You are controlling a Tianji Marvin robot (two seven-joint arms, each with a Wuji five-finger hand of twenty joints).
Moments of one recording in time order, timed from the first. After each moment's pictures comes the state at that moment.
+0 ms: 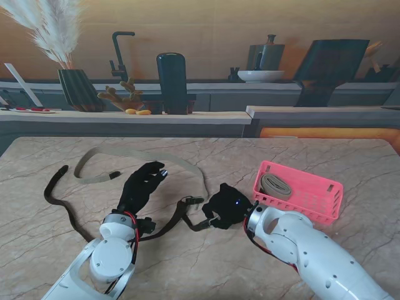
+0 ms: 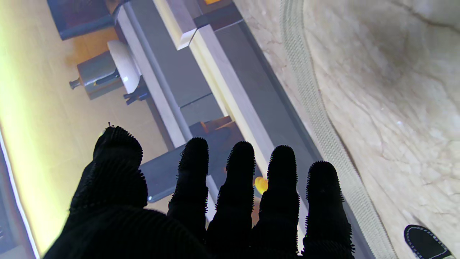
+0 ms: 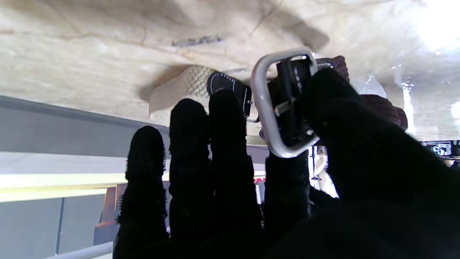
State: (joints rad) left arm 1.63 -1.24 -1.17 -1.65 0.20 0.01 0.37; right arm -1.33 -1.04 0.90 -1.40 -1.14 -0.38 -0.16; left_hand 0.82 -0.13 0.01 -0.04 0.51 0.06 0.48 0.42 0.60 0.20 0.36 0.38 0.43 0.28 0.44 0.49 0.06 0.30 0.84 0.43; right_hand 0.65 -0.69 0.84 -0.19 0.87 -0.19 0.98 0.30 1.05 0.09 0.85 0.50 0.84 0.11 1.01 0.86 0.36 0.21 1.06 0.76
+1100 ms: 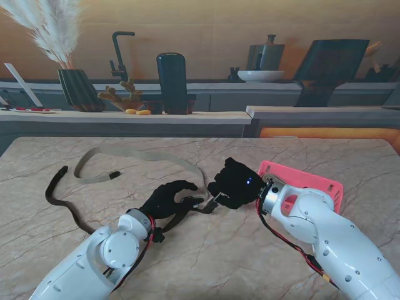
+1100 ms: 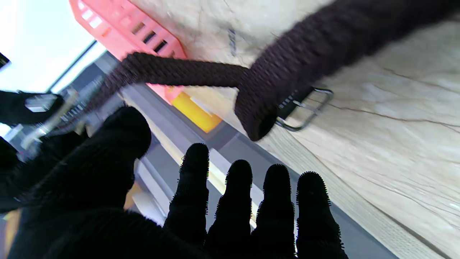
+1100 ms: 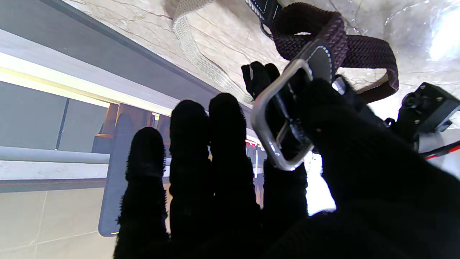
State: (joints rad) left arm 1.43 -1.15 -0.96 -1.45 0.43 -0.10 0.09; right arm -1.38 -1.01 1.11 -1.61 -1.26 -0.53 -0.13; left_hand 0.68 -0.42 0.45 -0.03 0.49 0.07 0.40 0.39 0.44 0.18 0.25 0.32 0.30 0.21 0.29 0.39 0.03 0.16 0.64 0.34; right_hand 0.66 -0.63 0.85 -0.19 0.83 -0.16 0.99 0.40 1.01 0.10 0.90 0.55 0.82 0.11 1.01 0.87 0.35 0.21 1.07 0.76
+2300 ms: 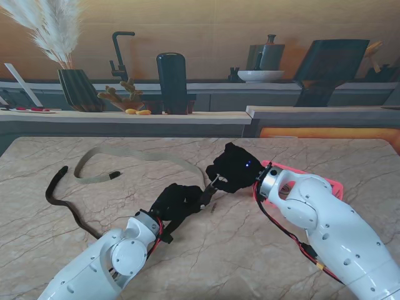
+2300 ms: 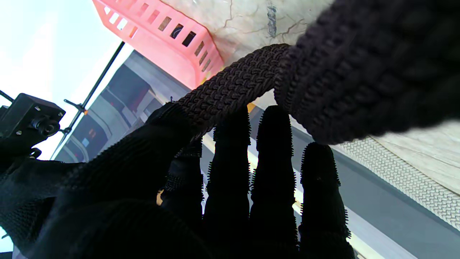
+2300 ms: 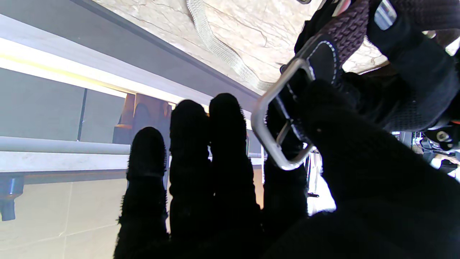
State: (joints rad) left arm 1.40 -1.17 -0.90 -1.40 0.55 -0.23 0.25; right arm -1.30 -1.03 1.10 -1.61 -1.13 -0.48 -0.02; left_hand 0.90 -0.46 0.59 -0.12 0.72 -0.04 0.91 0.37 1.06 0.10 0.45 0.58 0.80 0.21 0.69 0.51 0.25 0.26 0.96 0.47; right_hand 0.66 -0.62 0.83 -0.19 0.83 -0.16 0.99 0.42 1.01 0.10 0.91 0.56 0.82 0.11 1.01 0.87 0.35 0.20 1.07 0.76
